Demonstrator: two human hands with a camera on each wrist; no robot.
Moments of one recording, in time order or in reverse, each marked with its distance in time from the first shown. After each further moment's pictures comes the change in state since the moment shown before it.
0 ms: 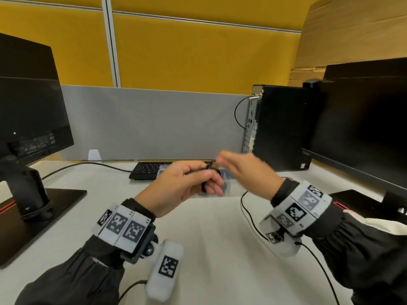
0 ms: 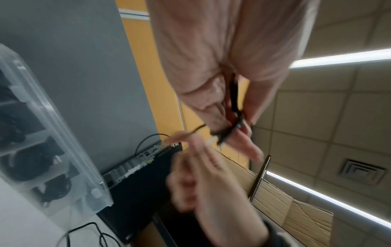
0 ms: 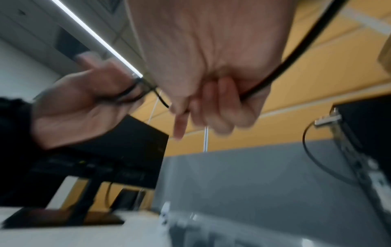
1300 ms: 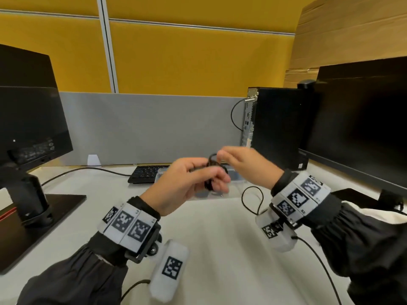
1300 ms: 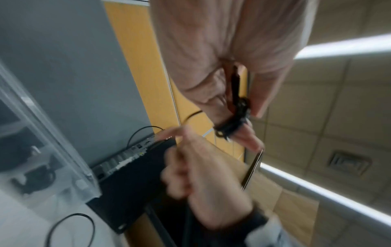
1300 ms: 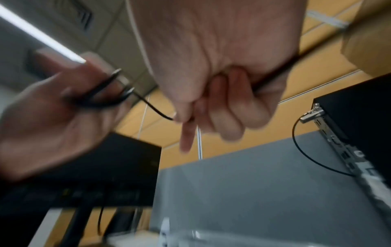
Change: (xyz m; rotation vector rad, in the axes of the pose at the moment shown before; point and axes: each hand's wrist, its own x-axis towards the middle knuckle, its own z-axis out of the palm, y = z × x) left_hand 0.006 0.012 0.017 0.021 -0.031 0.026; right_hand 0.009 0.009 -0.015 0.144 -0.024 0.043
